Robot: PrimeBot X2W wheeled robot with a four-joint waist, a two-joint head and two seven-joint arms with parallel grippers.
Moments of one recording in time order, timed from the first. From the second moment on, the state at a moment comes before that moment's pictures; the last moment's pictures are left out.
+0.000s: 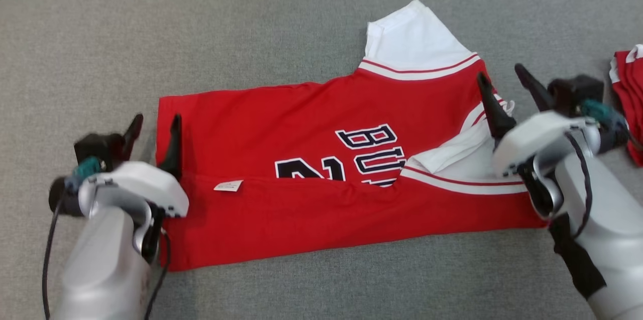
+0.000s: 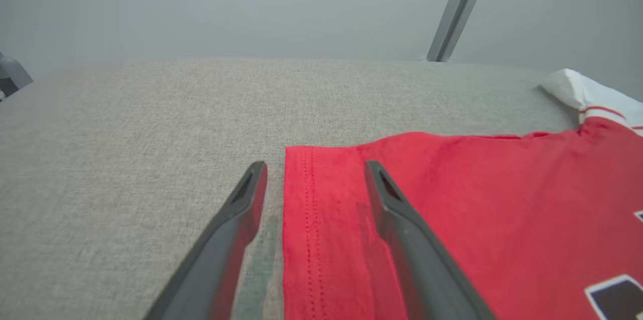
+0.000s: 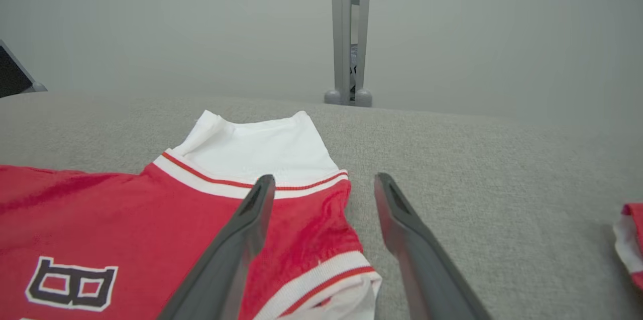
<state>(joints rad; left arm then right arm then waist) -0.52 0.10 -0.01 0.78 -0.20 -0.11 -0.25 -0.69 -0.19 0.31 0.78 0.36 0.13 -0.22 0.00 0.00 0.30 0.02</state>
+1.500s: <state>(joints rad) -0.84 0.05 -0.27 0.84 -0.33 -0.12 -0.26 -1.34 -0.22 0.34 1.25 0.16 0.13 0.03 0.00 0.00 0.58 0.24</state>
